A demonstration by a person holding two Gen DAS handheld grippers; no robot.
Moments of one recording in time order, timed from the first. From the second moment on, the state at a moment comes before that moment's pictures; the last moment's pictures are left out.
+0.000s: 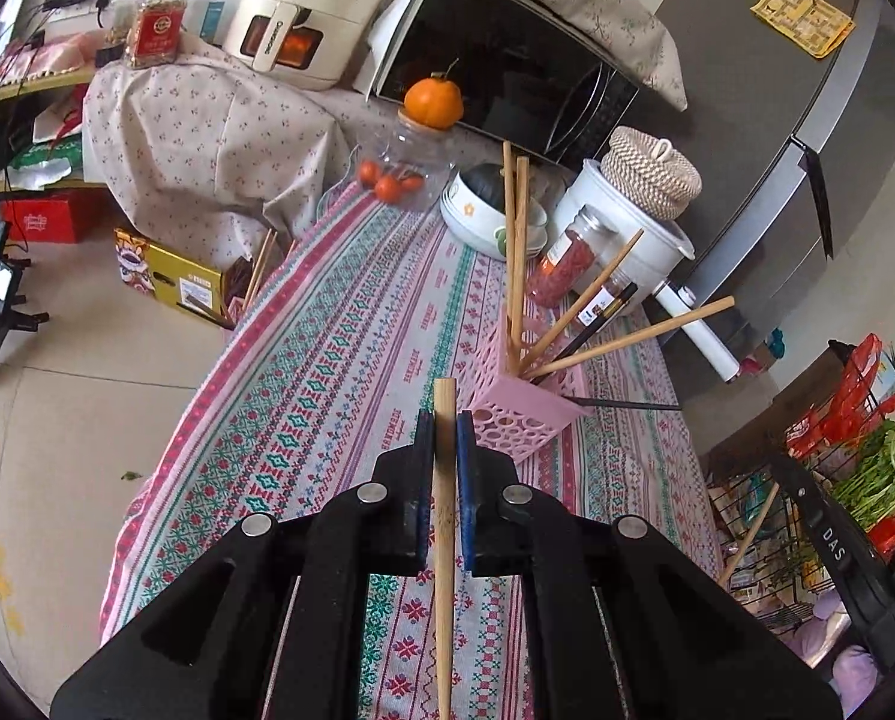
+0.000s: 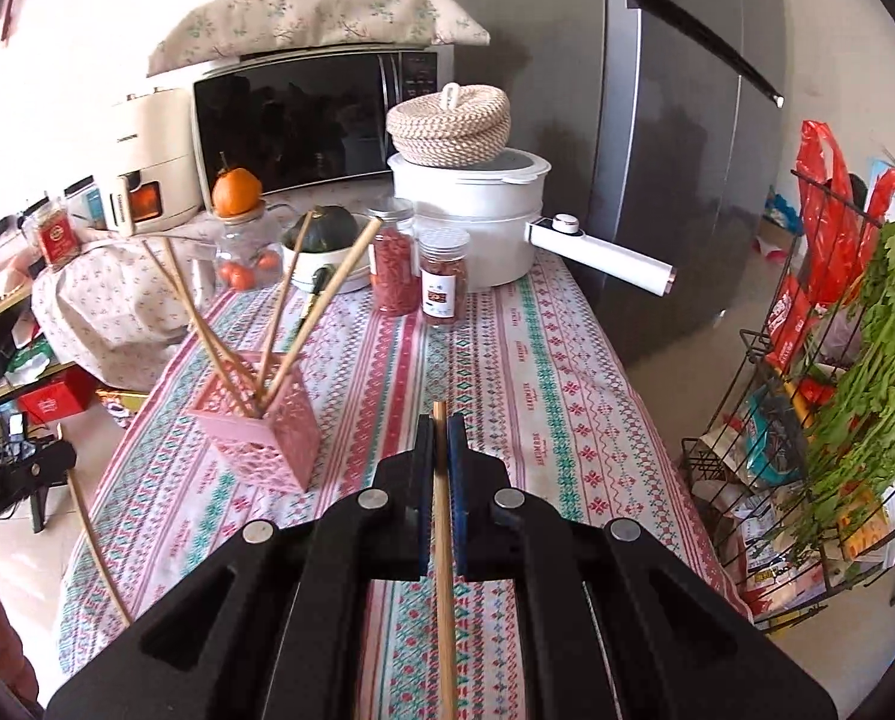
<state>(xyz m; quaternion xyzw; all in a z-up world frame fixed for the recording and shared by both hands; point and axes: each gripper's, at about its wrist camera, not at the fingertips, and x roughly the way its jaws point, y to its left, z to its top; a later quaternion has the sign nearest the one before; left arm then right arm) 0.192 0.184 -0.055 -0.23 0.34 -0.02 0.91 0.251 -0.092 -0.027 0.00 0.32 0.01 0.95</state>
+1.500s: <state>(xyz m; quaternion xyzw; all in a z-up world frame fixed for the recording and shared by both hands) 0.220 0.173 0.113 -0.15 0.22 -0.02 0.96 0.243 -0.051 0.170 0.04 0.26 0.16 0.95</state>
